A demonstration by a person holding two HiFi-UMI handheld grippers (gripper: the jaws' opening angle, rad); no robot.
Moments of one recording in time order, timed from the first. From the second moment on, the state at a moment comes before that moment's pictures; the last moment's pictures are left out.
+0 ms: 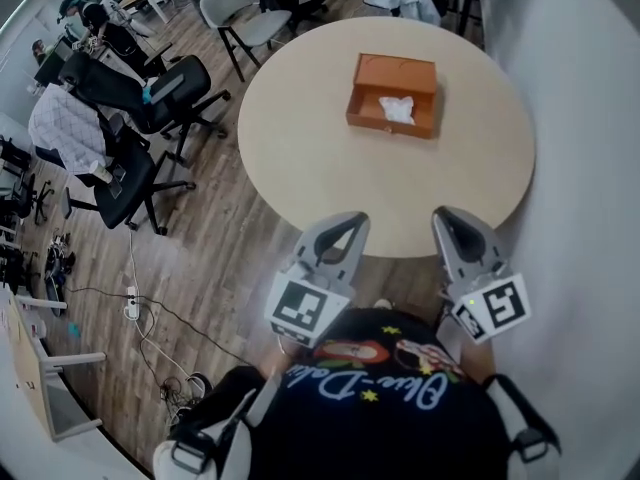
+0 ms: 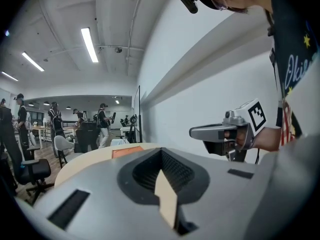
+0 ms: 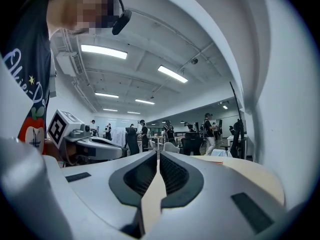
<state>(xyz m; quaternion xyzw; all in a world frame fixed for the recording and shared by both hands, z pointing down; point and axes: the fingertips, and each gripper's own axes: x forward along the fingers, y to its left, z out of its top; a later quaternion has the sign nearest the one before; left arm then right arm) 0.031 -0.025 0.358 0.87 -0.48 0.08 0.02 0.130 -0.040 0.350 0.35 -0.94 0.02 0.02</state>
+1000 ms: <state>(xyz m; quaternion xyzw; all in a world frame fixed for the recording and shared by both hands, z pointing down) -0.020 -0.177 0.371 0.88 -0.46 0.08 0.03 0.074 -0.172 0.372 0.36 -0.93 0.03 0.05</state>
